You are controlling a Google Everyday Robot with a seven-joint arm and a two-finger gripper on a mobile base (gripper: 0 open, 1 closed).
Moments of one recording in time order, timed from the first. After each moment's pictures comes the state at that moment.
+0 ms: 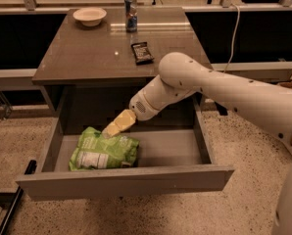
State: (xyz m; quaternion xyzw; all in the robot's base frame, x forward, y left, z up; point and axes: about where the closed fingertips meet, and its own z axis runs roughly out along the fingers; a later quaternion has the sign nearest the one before) arm 0.579 0.066 0.722 -0.42 0.84 0.32 0.17
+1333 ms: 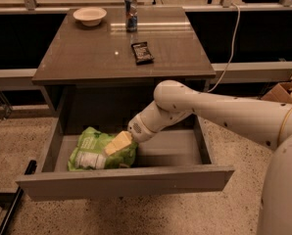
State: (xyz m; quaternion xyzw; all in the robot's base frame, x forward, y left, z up) arm 0.549 0.071 0.638 -0.34 0.87 0.34 0.09
